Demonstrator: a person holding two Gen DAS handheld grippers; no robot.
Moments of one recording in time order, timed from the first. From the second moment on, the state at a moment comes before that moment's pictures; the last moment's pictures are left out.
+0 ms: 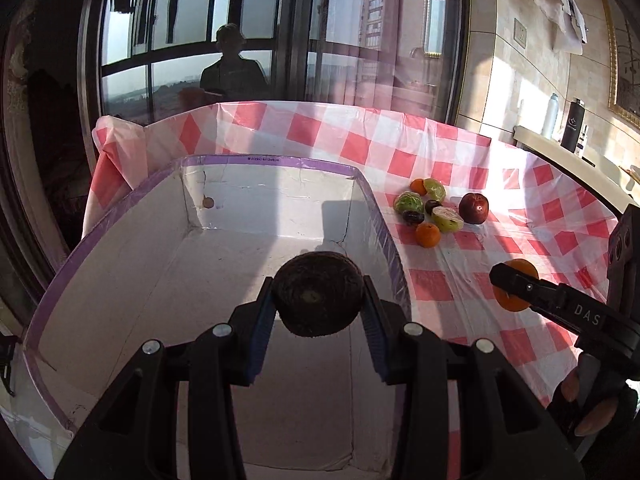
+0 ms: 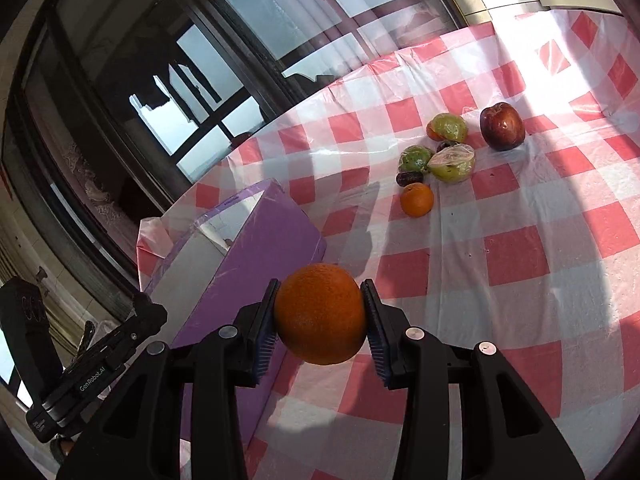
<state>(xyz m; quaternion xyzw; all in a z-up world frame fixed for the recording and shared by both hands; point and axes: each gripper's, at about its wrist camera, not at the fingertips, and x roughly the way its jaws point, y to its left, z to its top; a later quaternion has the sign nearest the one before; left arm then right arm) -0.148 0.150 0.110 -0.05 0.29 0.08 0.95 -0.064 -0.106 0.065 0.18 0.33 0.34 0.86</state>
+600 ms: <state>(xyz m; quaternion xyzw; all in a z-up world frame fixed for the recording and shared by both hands) -0.117 0.251 0.110 -0.03 0.42 0.12 0.90 -0.059 0.102 0.100 -0.12 0.39 0.44 0.80</state>
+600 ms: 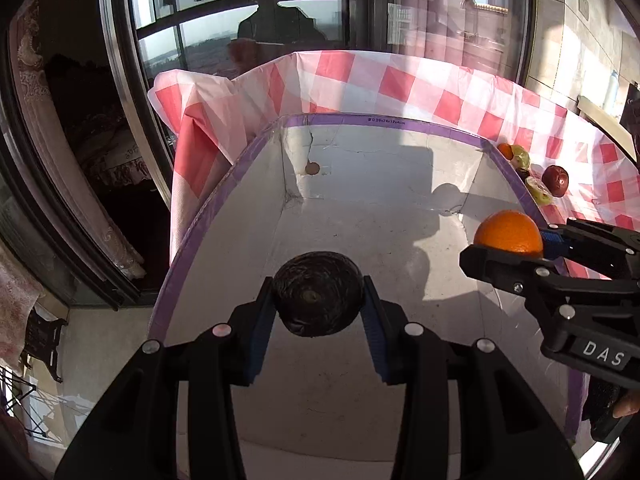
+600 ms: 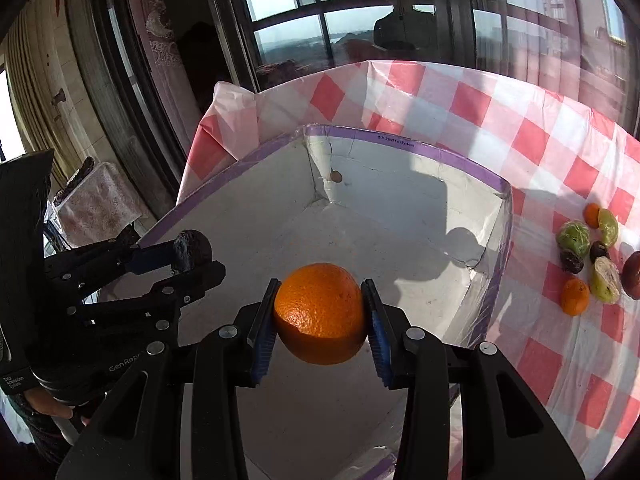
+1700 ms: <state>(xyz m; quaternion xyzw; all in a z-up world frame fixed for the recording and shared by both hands) -0.103 0.261 0.085 -0.04 0.50 0.08 0.86 -0.052 0.127 0.081 -0.20 0.44 0.40 0.78</state>
